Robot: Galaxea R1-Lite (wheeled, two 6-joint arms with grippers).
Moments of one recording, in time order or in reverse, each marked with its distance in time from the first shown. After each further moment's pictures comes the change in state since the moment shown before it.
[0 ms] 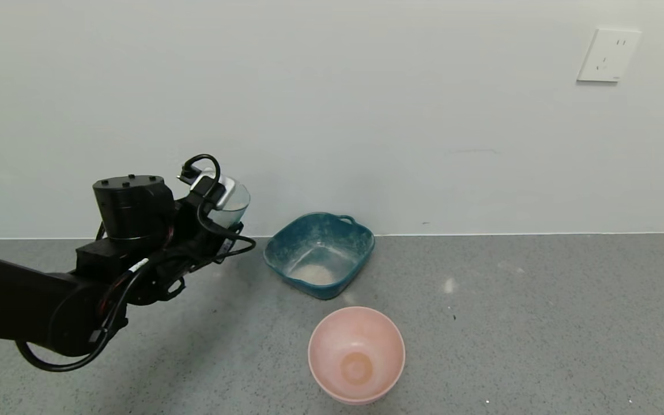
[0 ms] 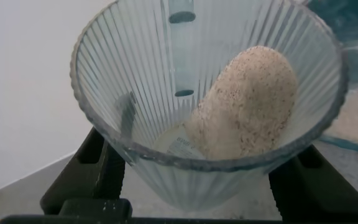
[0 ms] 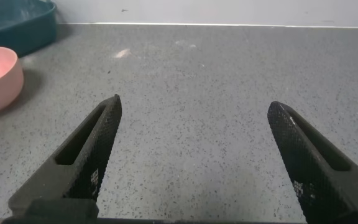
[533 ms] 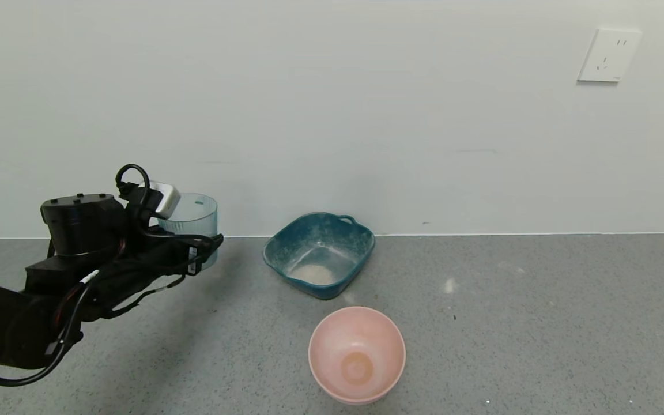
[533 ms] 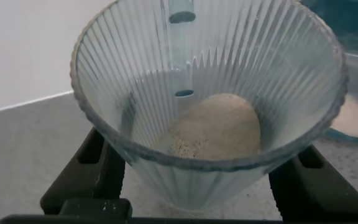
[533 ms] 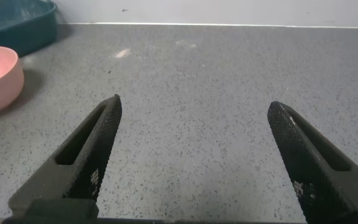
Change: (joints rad) left arm 0.170 -0.017 0.103 -0.011 -0.278 -0.311; right arm 0.000 0.000 0.000 0.000 0.000 0.000
